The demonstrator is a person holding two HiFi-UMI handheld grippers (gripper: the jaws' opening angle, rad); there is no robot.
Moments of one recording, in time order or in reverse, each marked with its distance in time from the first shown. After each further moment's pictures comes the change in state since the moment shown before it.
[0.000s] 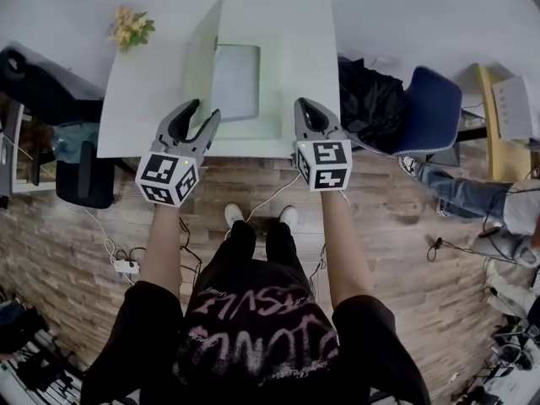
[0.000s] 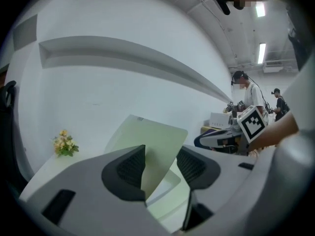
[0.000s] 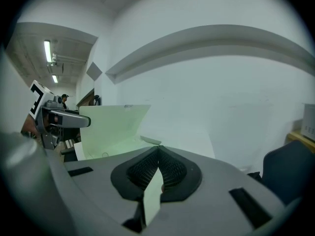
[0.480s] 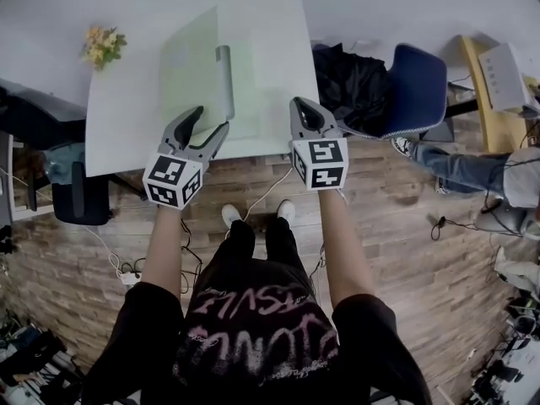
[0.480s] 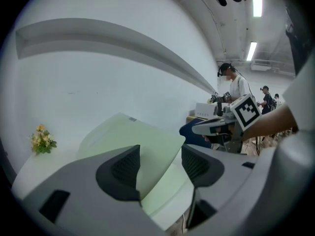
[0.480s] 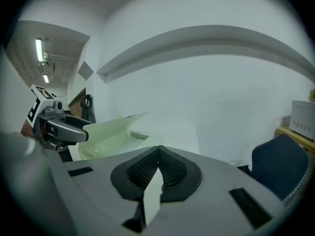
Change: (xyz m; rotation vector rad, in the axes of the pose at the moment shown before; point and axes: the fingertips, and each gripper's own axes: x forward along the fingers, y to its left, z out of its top) left arm 0.043 -0.058 -0.031 0.048 0.123 -0.170; right arm -0.027 -0.041 -0.021 0.043 0.022 -0.087
